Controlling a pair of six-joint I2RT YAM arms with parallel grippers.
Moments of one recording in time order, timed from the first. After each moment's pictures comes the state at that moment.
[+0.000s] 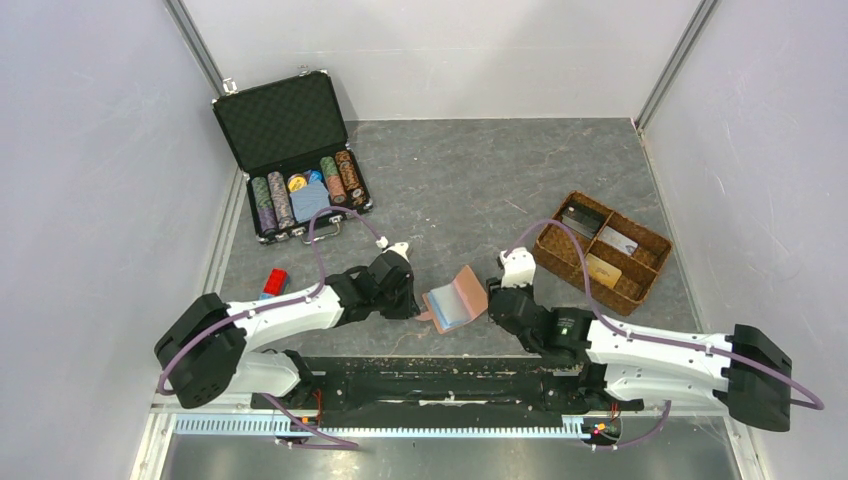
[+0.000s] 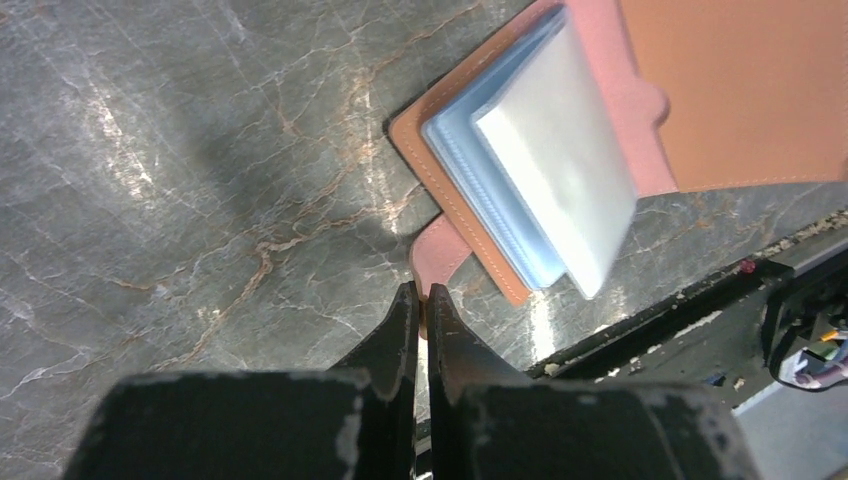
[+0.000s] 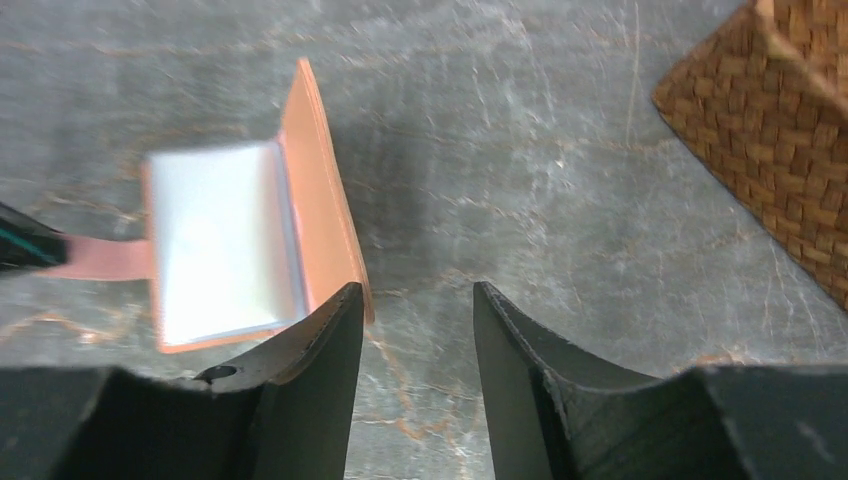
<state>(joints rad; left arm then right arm) -0.88 1.30 0.60 -0.23 -0.02 -0.77 1.16 0.98 0.45 -0.26 0.74 0.63</state>
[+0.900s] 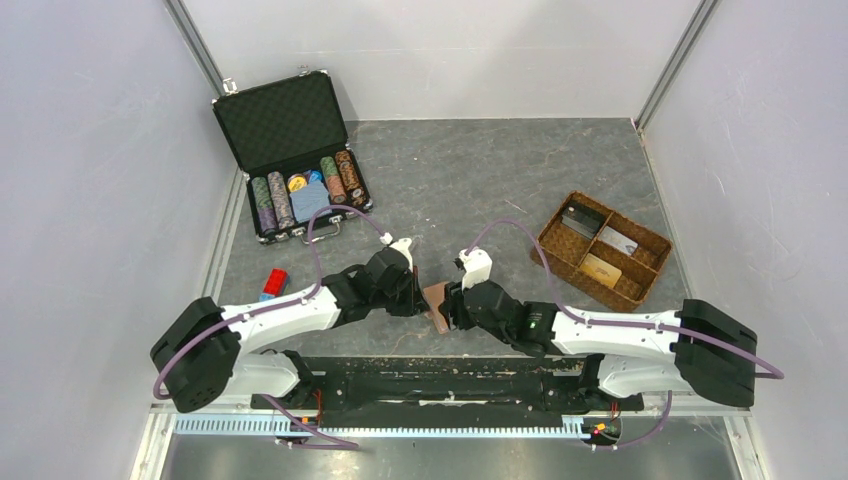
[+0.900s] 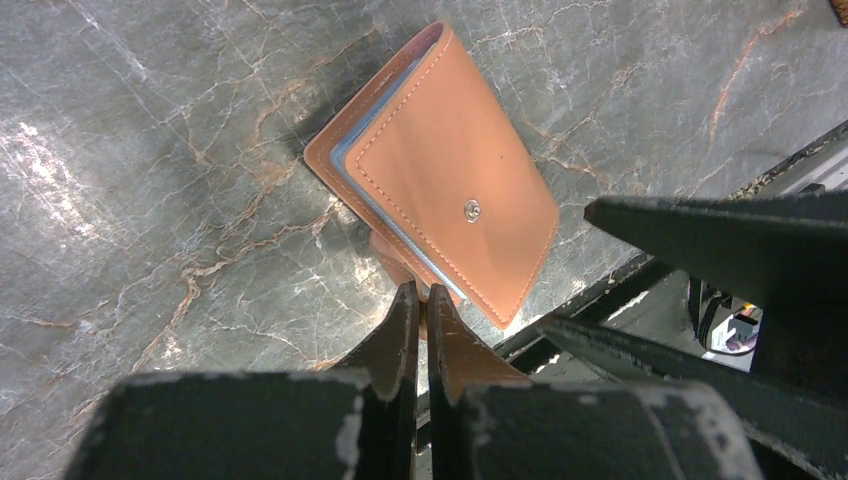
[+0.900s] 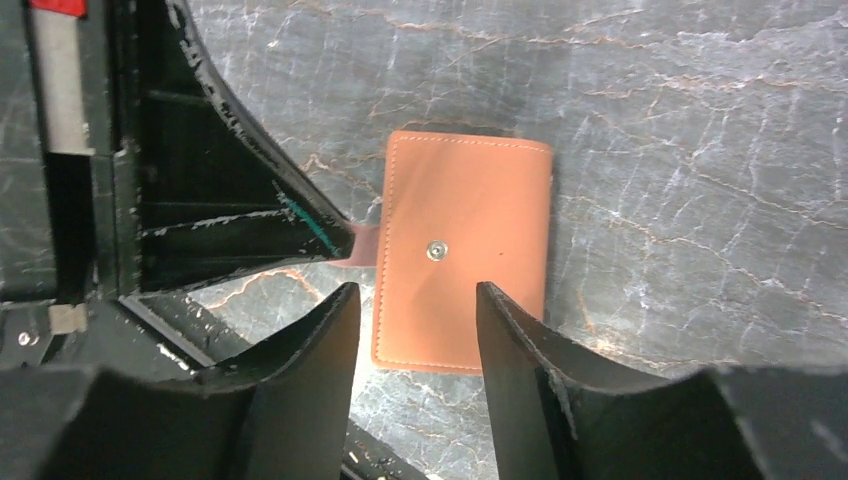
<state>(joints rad) -0.87 1.26 0.60 -0.15 0.06 -0.77 1.17 1.23 0.54 0.09 0.38 0.58</state>
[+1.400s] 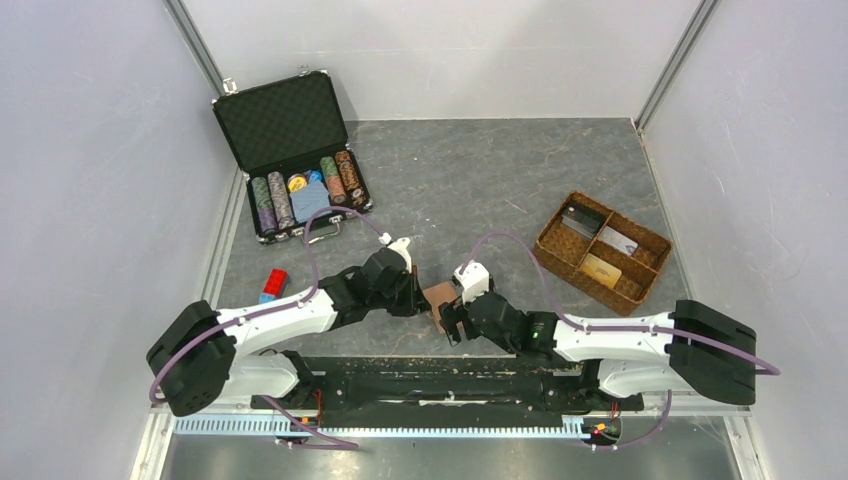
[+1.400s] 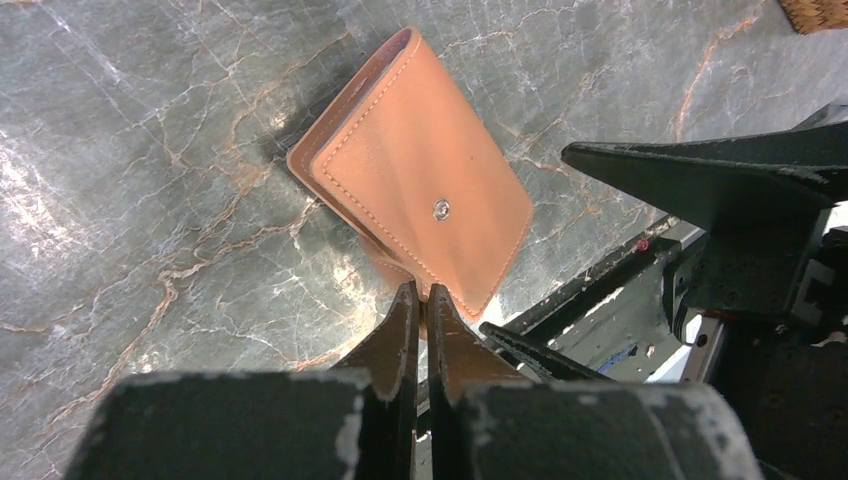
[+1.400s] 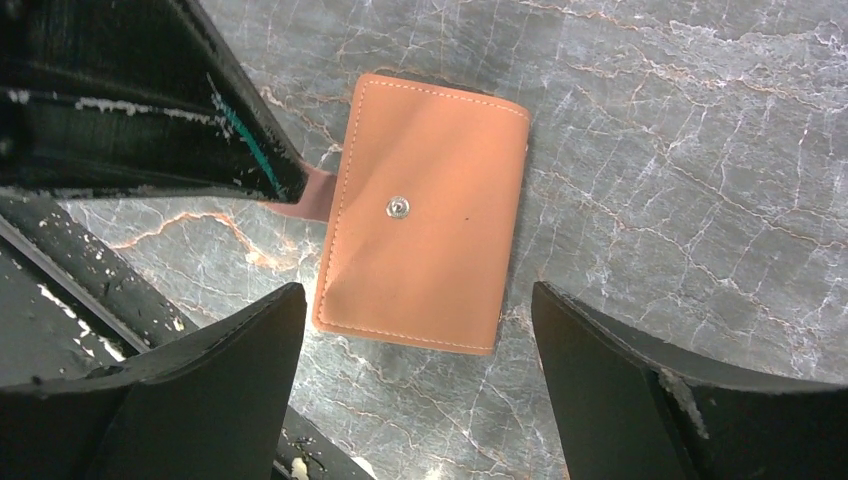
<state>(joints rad) -0.87 1.23 0.58 -0.11 0.08 -0.79 1.20 1.23 0.45 0.16 0.41 0.41</state>
